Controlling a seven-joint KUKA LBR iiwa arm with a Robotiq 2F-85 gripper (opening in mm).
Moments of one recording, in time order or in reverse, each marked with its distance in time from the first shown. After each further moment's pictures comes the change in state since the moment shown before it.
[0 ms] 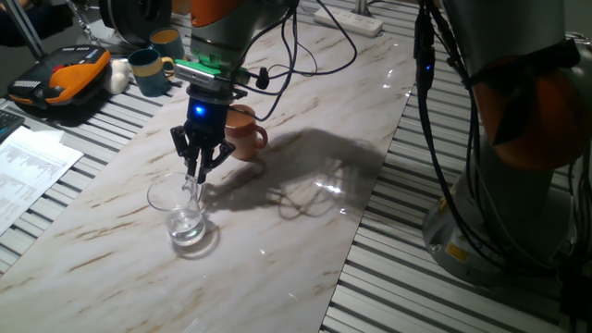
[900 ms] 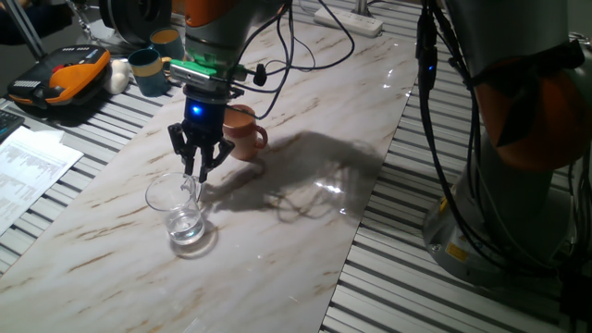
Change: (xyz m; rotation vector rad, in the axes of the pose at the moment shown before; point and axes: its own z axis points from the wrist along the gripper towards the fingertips) arm -0.001 0.002 -0.001 -0.014 -0.034 0.001
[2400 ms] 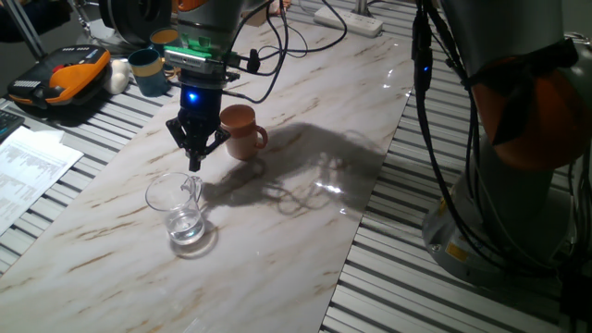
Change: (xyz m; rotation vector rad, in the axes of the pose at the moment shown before) arm 0.003 0.005 -0.020 0.071 0.011 -0.045
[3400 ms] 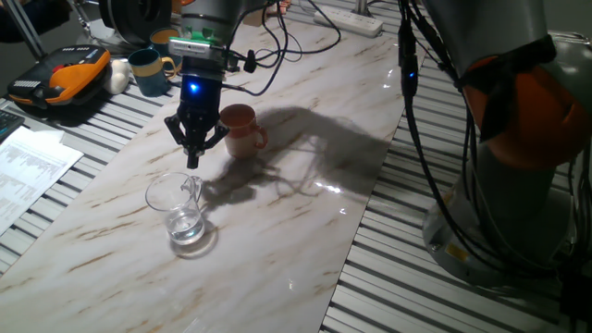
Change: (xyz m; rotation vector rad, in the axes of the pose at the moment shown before) arm 0.007 0.000 -0.008 0.079 0.185 -0.067
